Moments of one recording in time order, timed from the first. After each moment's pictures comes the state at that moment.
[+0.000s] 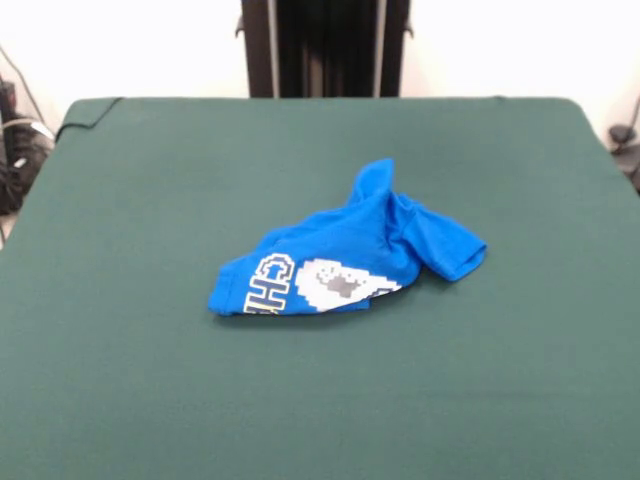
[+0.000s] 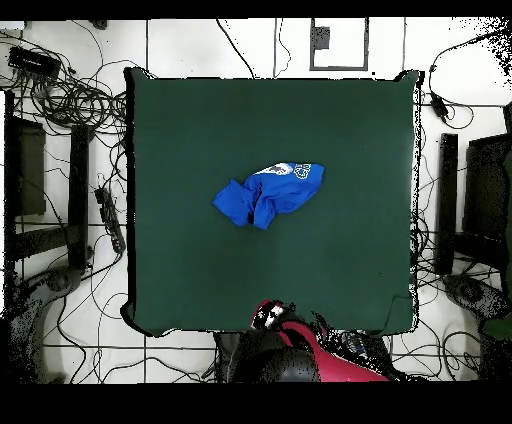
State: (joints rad) arm -0.16 -1.28 -0.22 2.15 -0.12 0.69 1.95
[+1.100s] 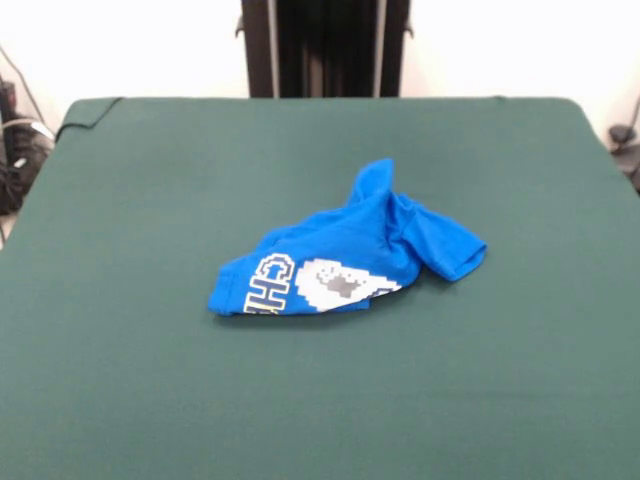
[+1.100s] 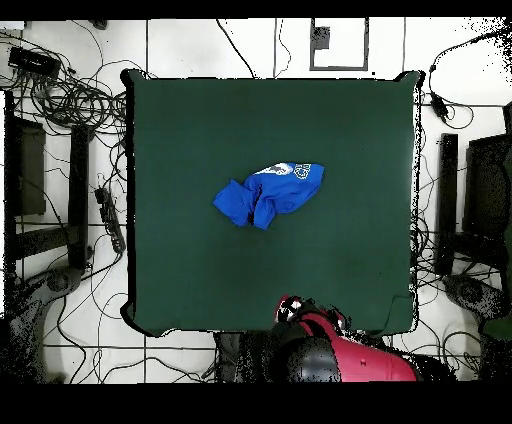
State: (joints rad) arm -0.34 -1.19 -0.08 2.19 -0.29 0.51 1.89
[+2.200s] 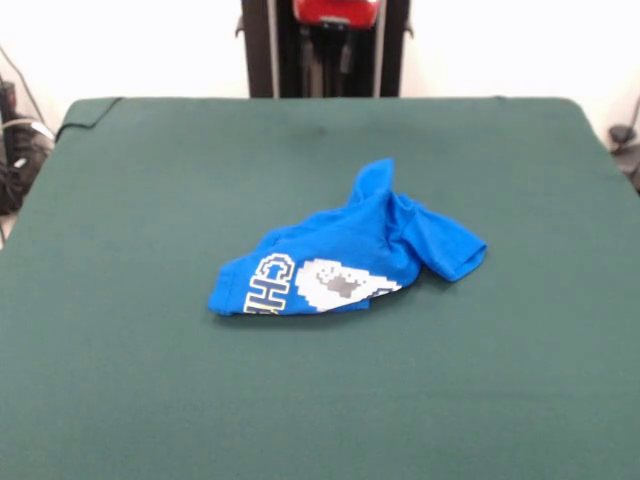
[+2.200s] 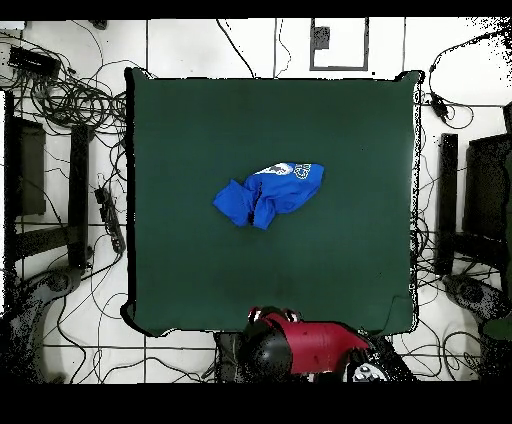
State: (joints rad) arm -0.27 -0.71 -0.07 2.22 -0.45 0.15 1.89
